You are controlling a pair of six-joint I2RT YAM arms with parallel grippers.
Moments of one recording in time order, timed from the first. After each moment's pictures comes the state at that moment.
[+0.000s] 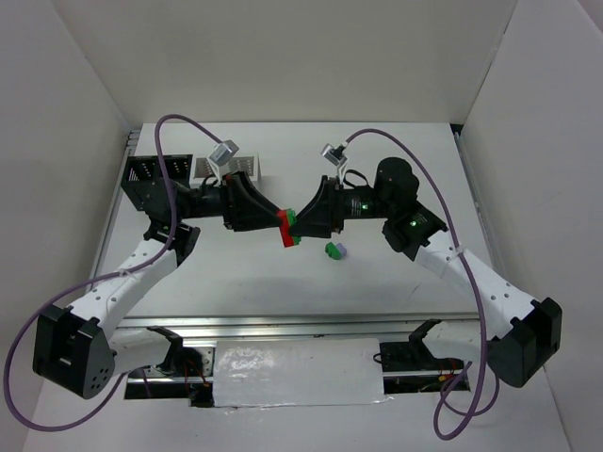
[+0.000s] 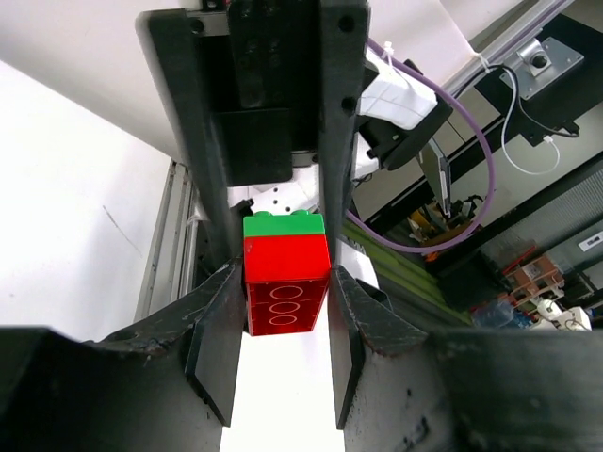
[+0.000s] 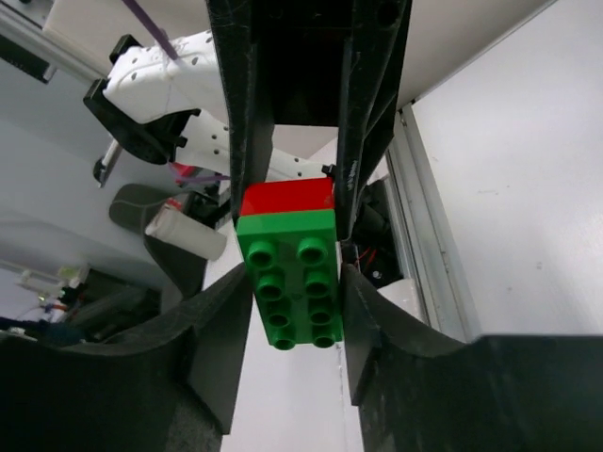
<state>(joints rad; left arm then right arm) -0.36 1.18 0.86 0.79 1.15 -1.16 0.59 1.17 1.07 0.09 -0.96 0.74</state>
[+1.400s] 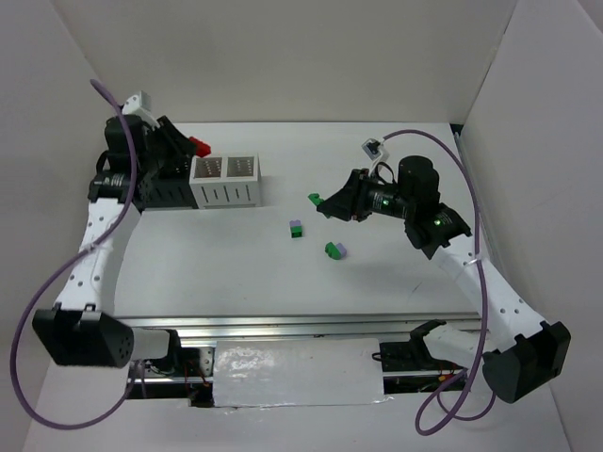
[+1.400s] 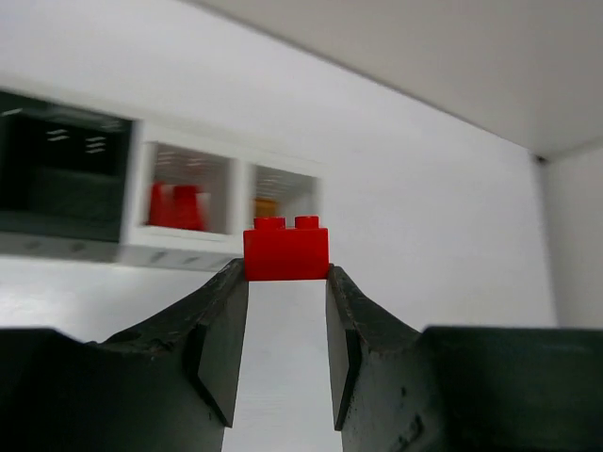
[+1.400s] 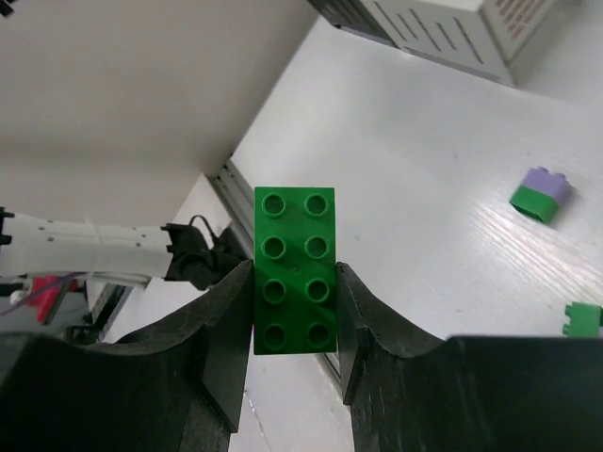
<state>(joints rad) -0.03 1.27 1.35 -0.40 0.19 -0.51 0.41 1.09 1.06 -0.21 -0.67 0.57</state>
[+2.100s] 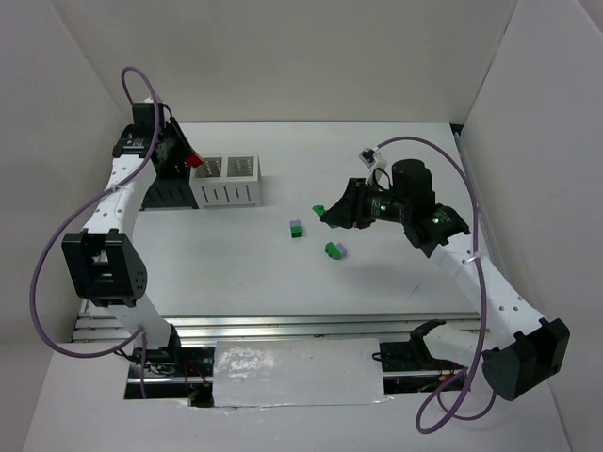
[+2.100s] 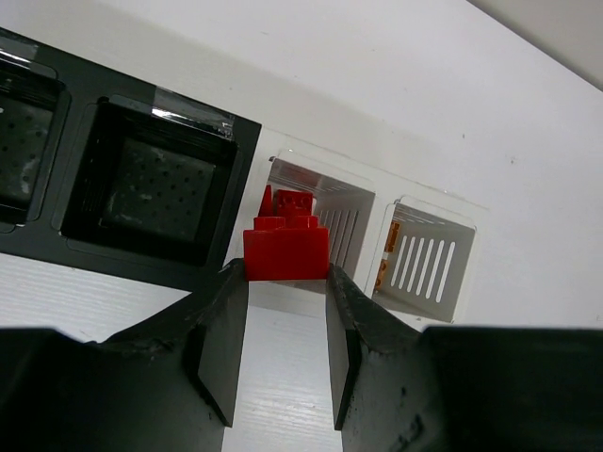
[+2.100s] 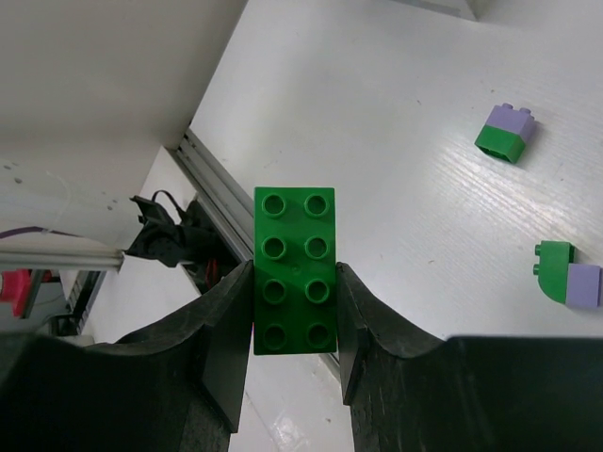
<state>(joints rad) 0.04 1.70 1.62 -0.58 -0.02 -0.47 0.41 1.10 1.07 -0.41 -0.59 0.49</state>
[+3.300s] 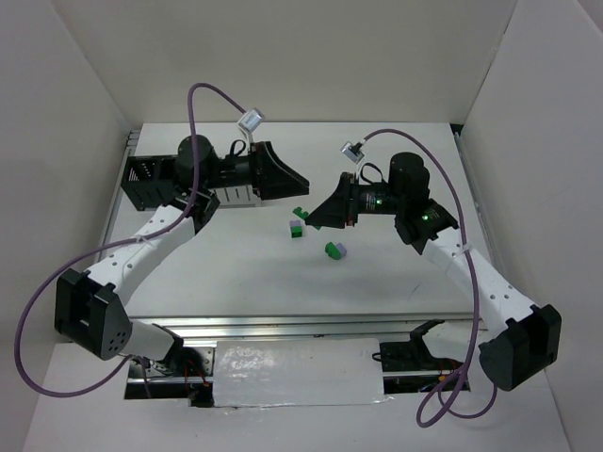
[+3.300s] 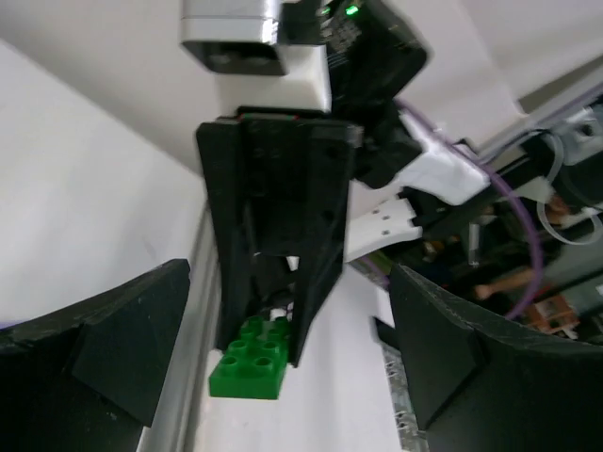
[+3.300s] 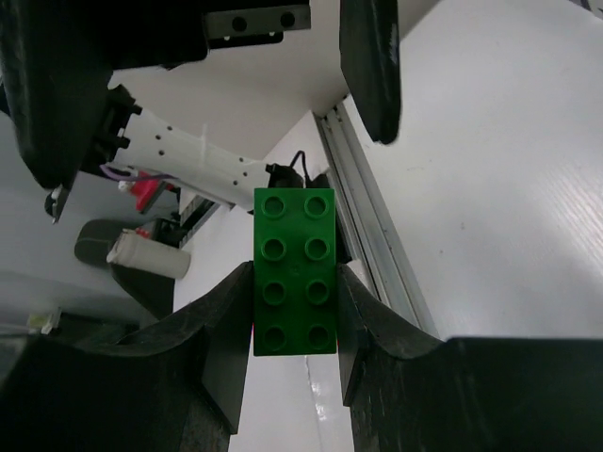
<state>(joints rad) -0.44 1.41 1.20 0.39 1.01 -0.94 0.44 1.17 1.05 -0.08 -0.97 0.63</state>
